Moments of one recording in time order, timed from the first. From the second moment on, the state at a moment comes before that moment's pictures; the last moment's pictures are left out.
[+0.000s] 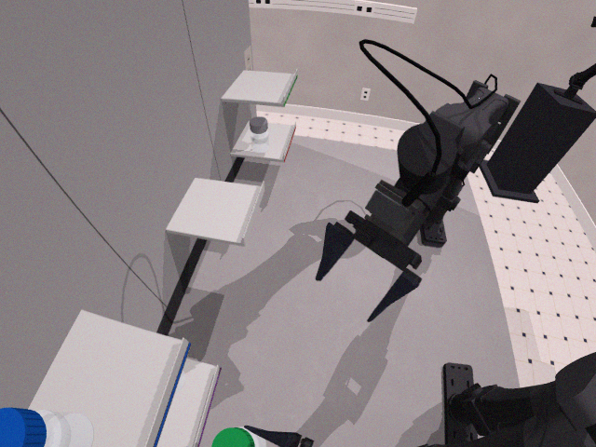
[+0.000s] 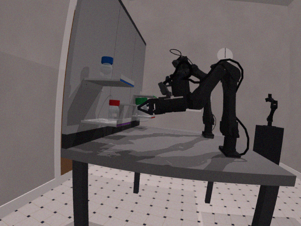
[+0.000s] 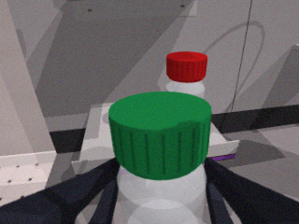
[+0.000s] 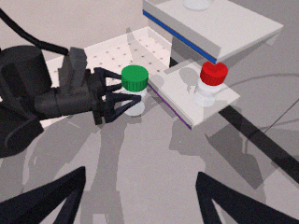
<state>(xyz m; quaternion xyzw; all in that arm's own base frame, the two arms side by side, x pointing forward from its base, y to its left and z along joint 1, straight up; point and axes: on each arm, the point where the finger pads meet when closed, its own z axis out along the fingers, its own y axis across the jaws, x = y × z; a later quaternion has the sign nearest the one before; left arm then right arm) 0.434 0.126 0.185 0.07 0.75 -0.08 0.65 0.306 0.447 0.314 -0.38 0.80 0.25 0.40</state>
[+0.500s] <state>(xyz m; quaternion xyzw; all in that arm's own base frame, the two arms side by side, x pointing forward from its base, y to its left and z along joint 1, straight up) 0.432 0.113 0.184 -0.01 0.75 -0.02 0.66 0.306 0.447 0.314 -0.38 0.80 0.25 0.40</state>
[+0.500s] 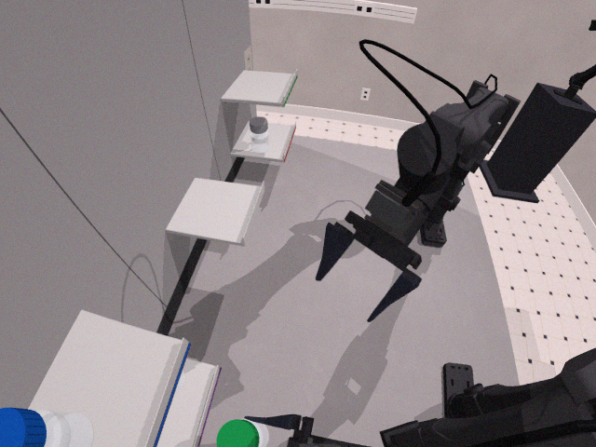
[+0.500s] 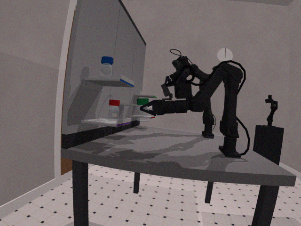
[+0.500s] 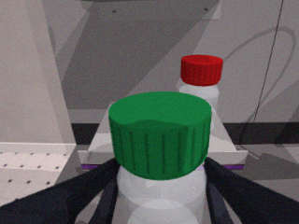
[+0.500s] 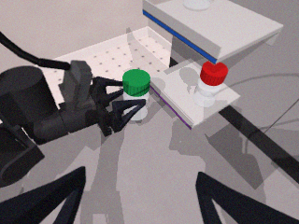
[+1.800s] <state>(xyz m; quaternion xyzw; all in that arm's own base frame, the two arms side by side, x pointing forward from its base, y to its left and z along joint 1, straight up) 0.452 0.117 0.161 -0.07 0.76 0.03 0.64 0.306 0.447 0.314 -0.38 0.80 0.25 0.40</state>
